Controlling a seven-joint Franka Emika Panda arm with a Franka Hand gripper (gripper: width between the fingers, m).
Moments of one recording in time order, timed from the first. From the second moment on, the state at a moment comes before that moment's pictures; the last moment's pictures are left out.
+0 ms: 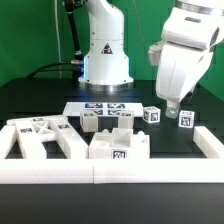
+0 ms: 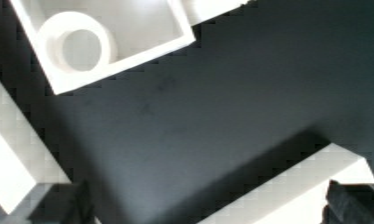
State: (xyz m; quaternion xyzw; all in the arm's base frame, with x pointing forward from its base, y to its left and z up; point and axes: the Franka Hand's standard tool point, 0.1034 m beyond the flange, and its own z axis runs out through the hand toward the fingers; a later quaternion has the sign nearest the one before) arm 0.582 0.090 0.088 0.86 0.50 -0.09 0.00
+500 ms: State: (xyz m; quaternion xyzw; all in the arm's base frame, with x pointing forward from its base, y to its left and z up) arm 0.582 0.090 0.088 0.86 0.50 -0.09 0.00
